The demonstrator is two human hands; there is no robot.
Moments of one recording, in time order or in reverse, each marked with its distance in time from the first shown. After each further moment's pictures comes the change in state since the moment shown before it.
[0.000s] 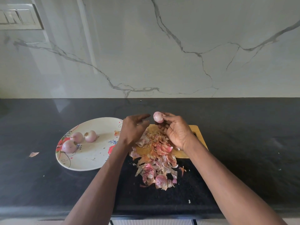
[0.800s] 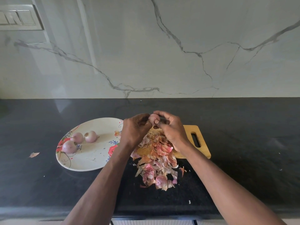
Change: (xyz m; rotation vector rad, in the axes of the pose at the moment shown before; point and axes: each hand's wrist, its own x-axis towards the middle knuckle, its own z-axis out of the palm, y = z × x) left_hand -0.008 0.003 0.007 -0.090 0.081 0.100; right_hand 0.003 0.016 0.001 -0.713 0.025 -0.382
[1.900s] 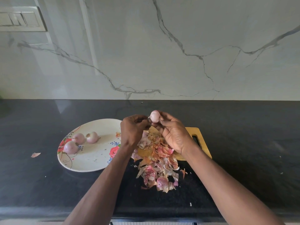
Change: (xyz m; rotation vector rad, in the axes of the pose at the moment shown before) left_hand 0.006 -0.001 -0.001 -0.181 0.113 -0.264; right_hand -0.002 -0.014 0.001 0.810 -0.145 0.256
